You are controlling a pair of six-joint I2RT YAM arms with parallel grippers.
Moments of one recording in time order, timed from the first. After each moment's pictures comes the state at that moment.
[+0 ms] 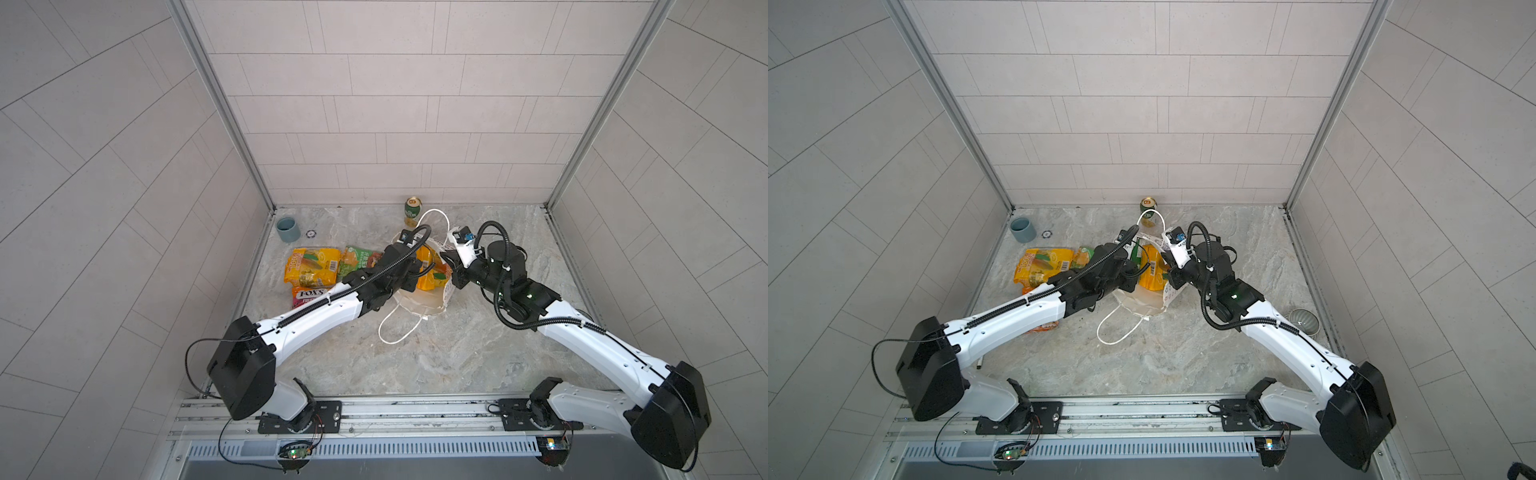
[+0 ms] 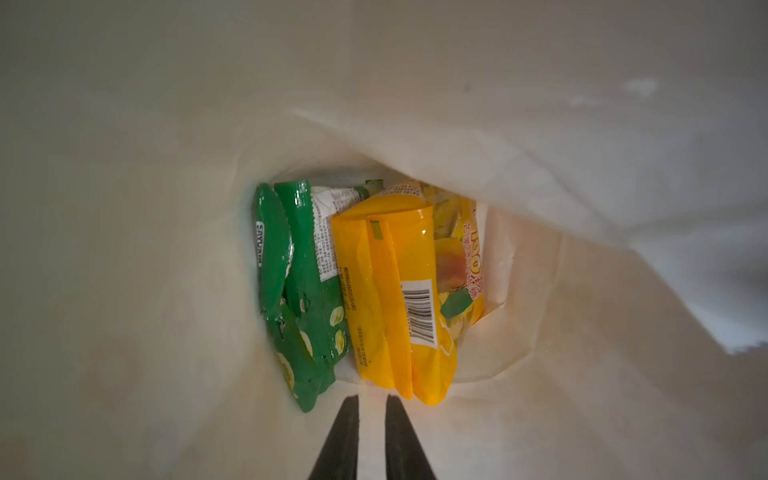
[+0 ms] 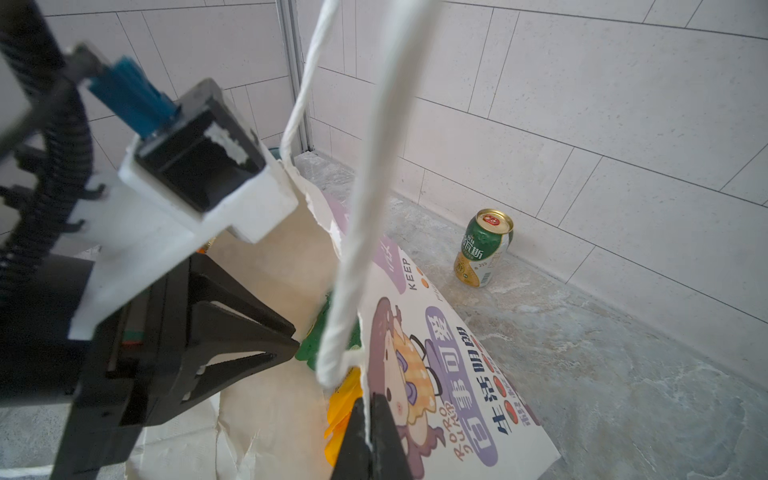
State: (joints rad) left arm -0.80 1.47 1.09 -0.28 -0.29 -0.30; right arm 0.55 1.15 0.89 -0.03 -0.11 -0.06
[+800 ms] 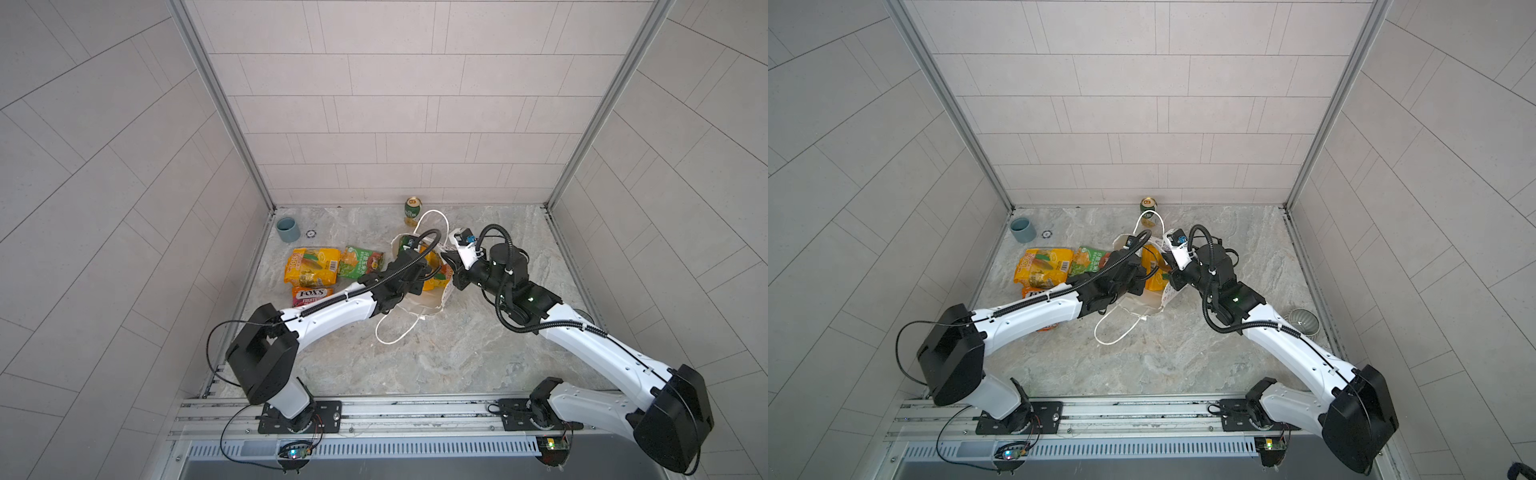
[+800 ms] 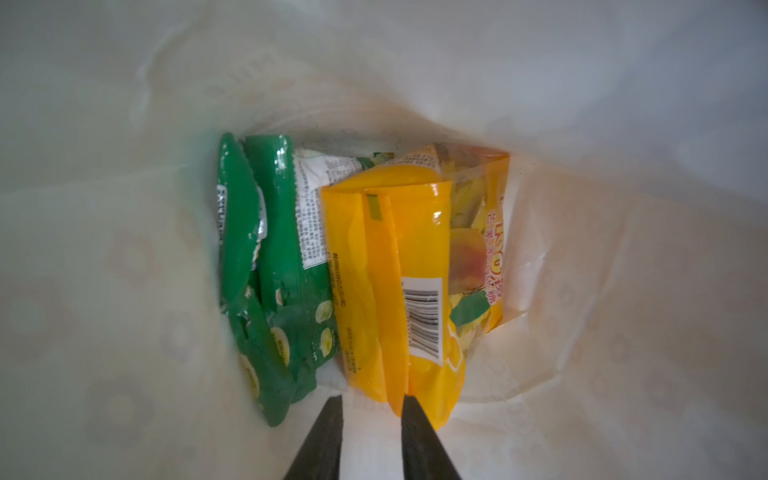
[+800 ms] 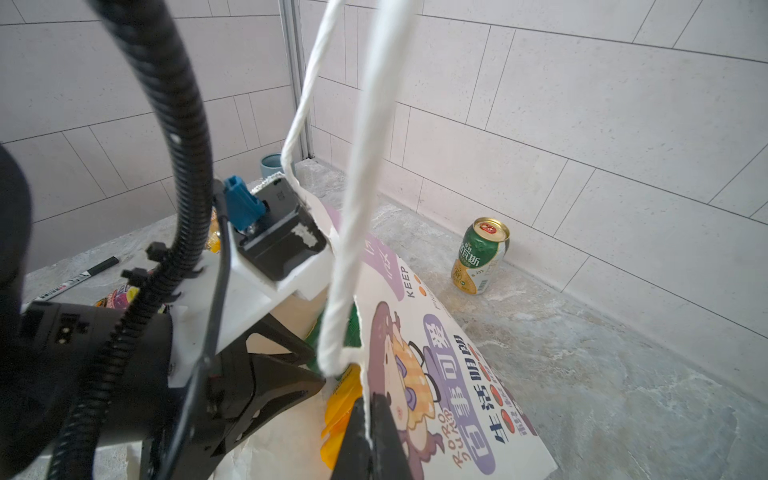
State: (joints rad) left arm -0.84 1.59 1.13 -0.25 -0.35 -0.34; right arm 0.55 1.13 0.86 0.01 -0.11 -0.08
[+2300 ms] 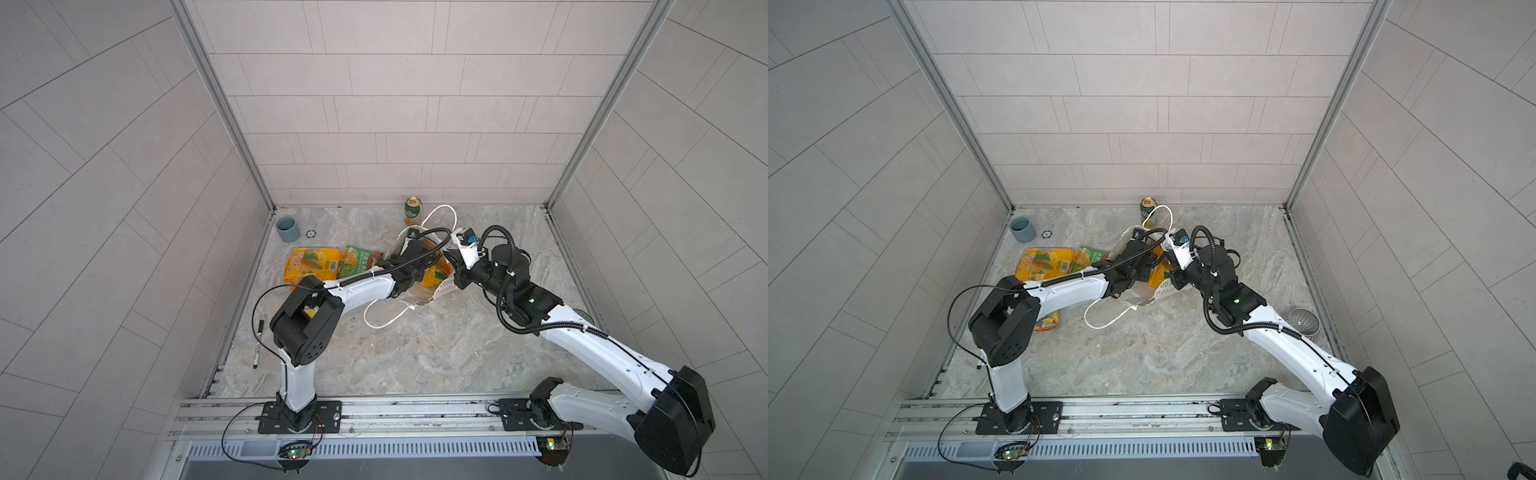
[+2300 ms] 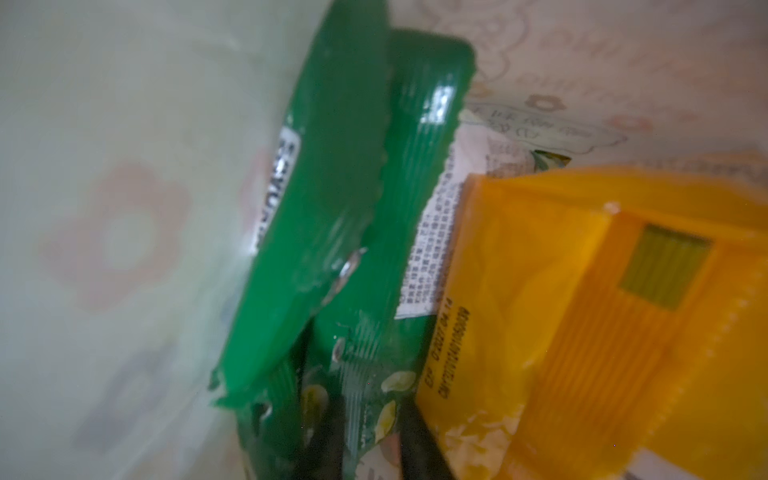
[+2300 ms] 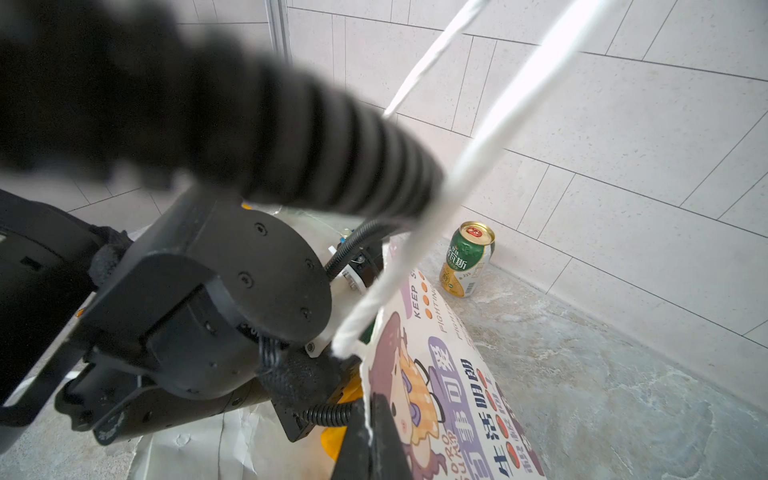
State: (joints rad) left arm -0.73 1.88 1.27 -0.17 -0.41 -0.35; right arm 0.55 1.12 0.84 0.03 -0.08 -0.08
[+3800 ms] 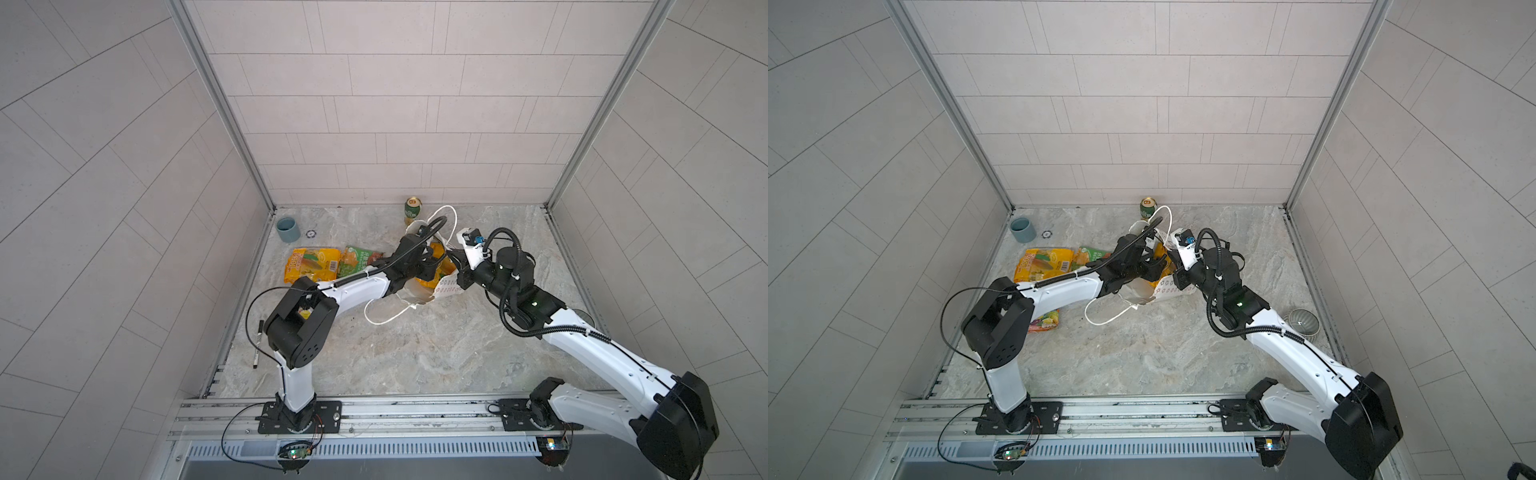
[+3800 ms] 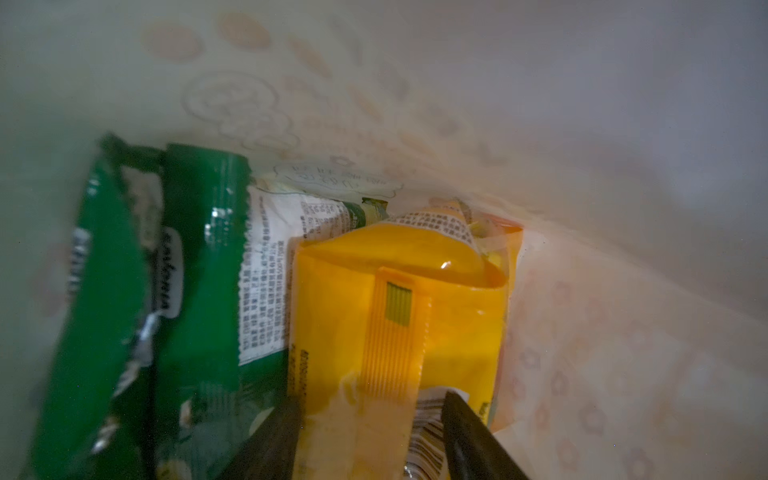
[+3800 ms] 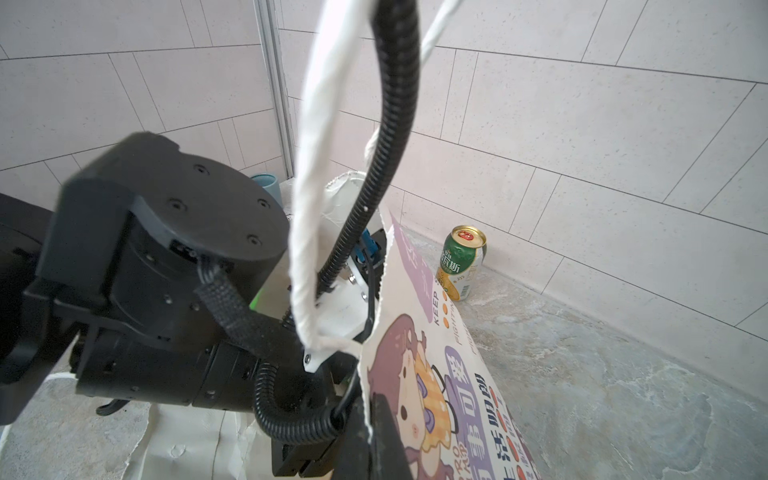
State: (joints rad) left arm -0.72 1.85 1.24 0.00 0.01 -0.25; right arm 0.53 1.09 0.80 0.08 -0.09 -0.05
